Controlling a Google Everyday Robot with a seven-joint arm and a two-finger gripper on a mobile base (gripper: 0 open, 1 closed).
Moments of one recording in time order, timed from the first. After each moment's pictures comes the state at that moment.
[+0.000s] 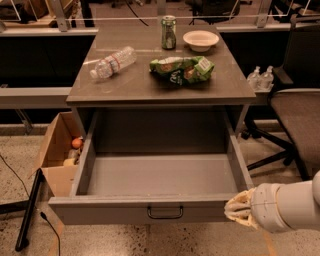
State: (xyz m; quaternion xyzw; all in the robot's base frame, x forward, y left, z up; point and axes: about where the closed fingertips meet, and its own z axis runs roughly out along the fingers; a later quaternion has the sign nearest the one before) arm 0.377 -0.190 0.704 -0.67 0.68 0.04 0.29
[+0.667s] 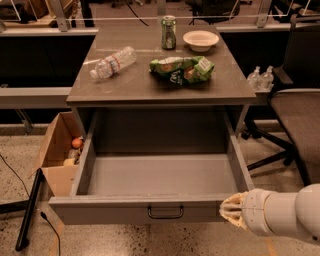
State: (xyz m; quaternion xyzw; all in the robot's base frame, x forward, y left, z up) arm 0.393 -0.186 0.679 -0.64 0.70 -0.01 0.31
